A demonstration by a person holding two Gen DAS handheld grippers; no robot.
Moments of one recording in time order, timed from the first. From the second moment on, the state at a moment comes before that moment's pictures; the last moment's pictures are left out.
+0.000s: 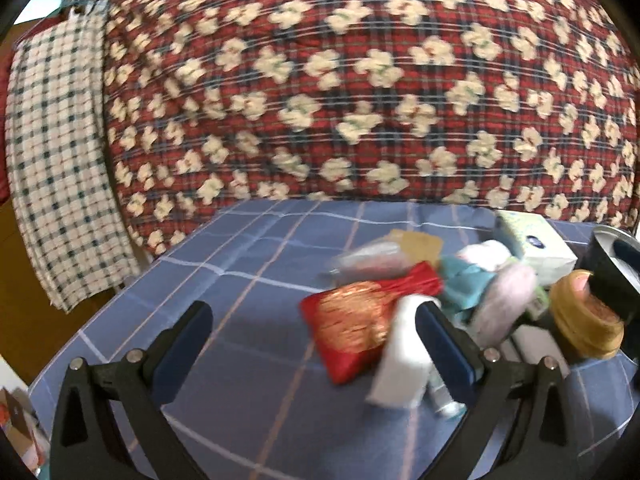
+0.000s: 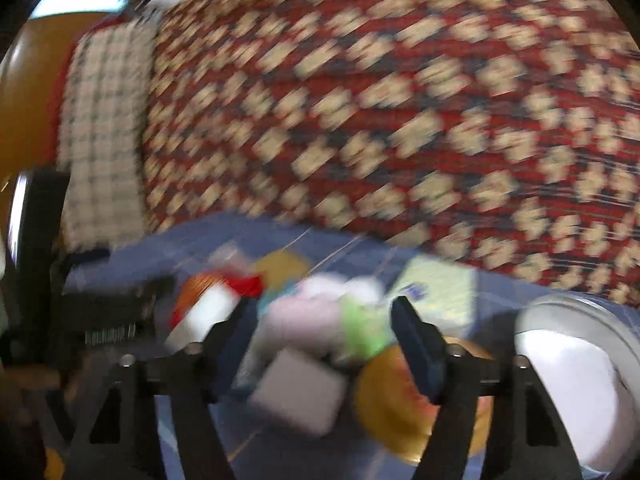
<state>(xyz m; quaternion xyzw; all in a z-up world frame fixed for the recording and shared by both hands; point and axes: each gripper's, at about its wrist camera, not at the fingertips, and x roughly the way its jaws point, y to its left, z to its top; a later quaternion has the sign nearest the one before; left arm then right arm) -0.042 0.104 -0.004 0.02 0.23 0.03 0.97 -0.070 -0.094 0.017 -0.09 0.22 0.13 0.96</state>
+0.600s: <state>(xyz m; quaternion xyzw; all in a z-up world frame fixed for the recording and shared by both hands) -0.048 0.109 -0.009 0.01 0.29 -0.04 0.96 -0.048 -0.048 -0.041 -0.24 0.37 0.11 0.89</state>
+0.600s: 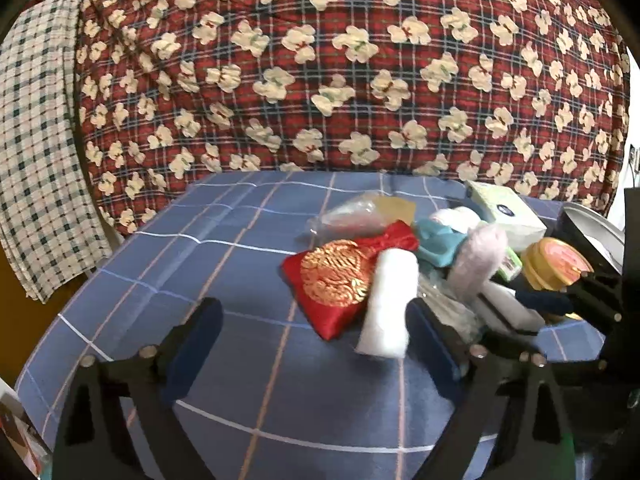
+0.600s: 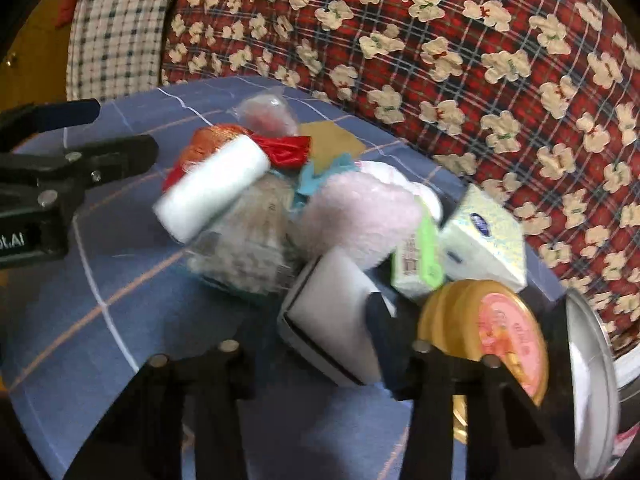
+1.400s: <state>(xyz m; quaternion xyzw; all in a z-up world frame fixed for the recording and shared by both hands) 0.009 0.084 -0.036 -0.07 0.39 -0.14 0.91 -0.094 -0.110 0.018 -0.08 0.15 0.13 0.98</state>
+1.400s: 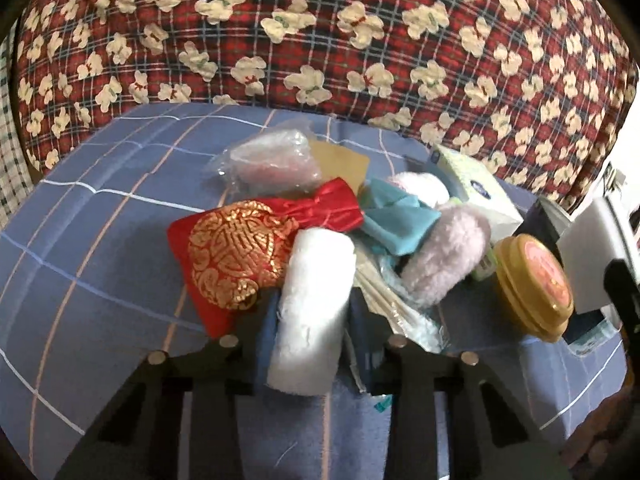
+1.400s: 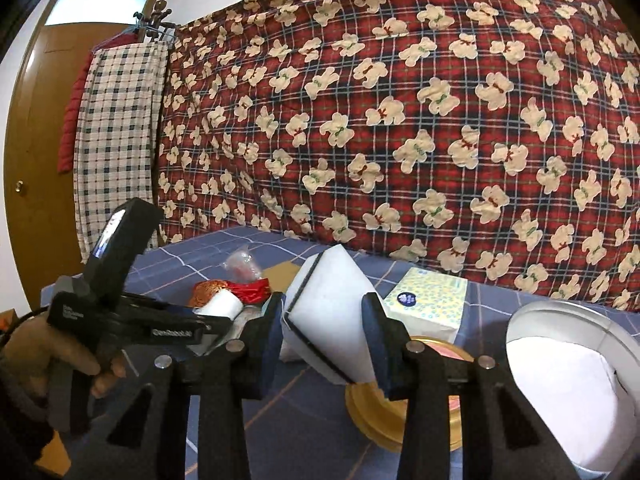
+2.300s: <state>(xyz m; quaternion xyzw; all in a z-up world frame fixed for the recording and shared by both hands) -0.044 -0.096 0.059 -0.02 0.20 -0.32 0.93 -0.140 -0.311 0.049 -0.04 0.07 -0.19 0.98</state>
